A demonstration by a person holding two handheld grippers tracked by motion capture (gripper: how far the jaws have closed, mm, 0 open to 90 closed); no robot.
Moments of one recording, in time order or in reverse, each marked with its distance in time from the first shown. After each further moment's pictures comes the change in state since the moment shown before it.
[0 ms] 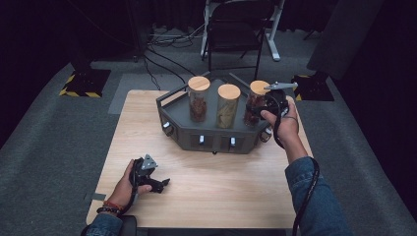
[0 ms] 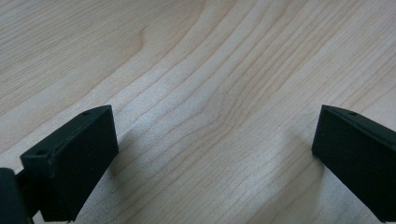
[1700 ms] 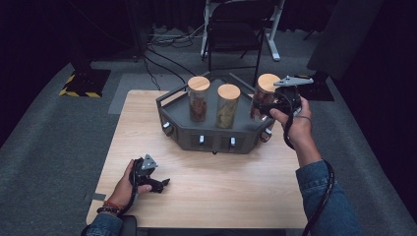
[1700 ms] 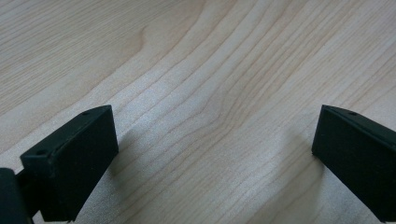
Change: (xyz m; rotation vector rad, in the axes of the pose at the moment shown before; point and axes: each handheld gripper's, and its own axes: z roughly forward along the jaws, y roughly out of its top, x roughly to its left) left arm 0.000 0.000 0.000 0.000 0.000 -0.001; right arm 0.018 0.020 -0.058 -0.058 -0.040 -0.079
